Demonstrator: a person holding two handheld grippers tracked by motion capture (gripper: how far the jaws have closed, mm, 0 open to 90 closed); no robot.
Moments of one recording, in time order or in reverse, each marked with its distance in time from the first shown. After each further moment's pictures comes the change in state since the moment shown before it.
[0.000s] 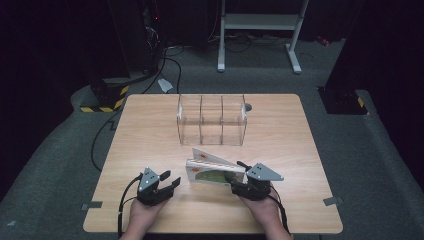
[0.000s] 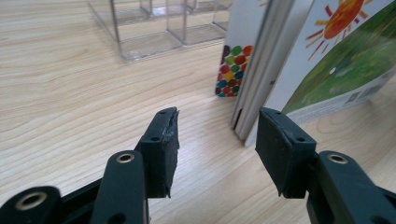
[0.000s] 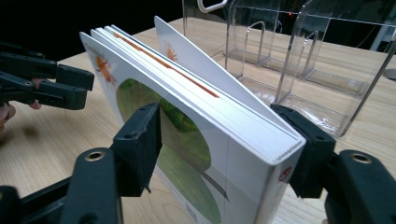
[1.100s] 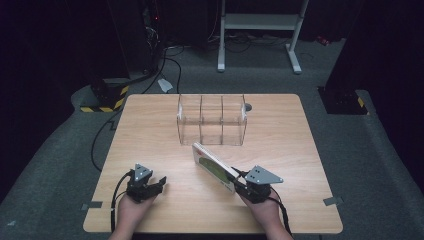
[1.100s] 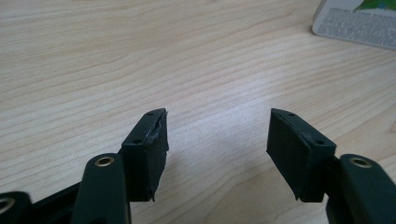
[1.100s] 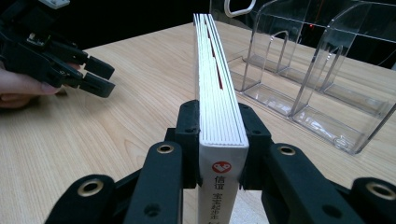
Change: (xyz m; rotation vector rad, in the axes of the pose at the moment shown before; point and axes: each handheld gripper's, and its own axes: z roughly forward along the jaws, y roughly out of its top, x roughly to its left) left arm 0.041 -0.006 0.003 0.219 0.188 -0.031; right arm 0.005 0.000 -0.004 -0.008 0.070 -0.100
